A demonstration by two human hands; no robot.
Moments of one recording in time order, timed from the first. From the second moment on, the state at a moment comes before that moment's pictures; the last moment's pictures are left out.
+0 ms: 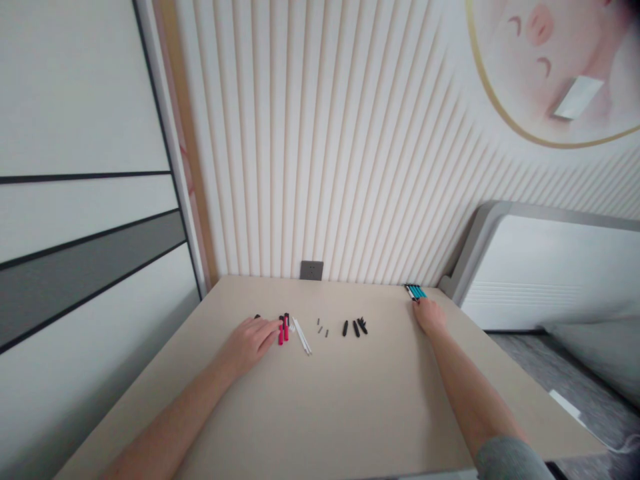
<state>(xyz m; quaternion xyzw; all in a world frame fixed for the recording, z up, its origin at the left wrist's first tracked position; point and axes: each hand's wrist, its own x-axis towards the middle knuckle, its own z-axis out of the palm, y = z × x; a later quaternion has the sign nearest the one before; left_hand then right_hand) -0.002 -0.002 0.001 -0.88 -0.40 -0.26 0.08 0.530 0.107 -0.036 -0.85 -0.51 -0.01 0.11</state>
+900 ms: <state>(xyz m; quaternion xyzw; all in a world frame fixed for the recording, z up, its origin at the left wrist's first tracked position) -0.015 -0.009 -0.001 -0.82 -0.51 -0.26 0.07 0.288 -0.009 -0.002 -0.47 -0.81 -0.10 0.33</state>
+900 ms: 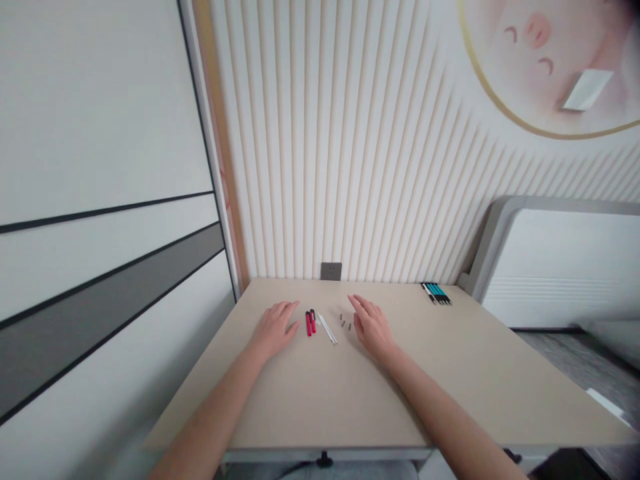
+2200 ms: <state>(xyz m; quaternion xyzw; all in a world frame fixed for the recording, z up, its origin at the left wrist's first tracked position) -0.030 0.006 -0.013 -0.80 -0.53 -0.28 -0.01 0.339 -0.006 -0.029 -0.62 -0.72 -0.05 0.30</state>
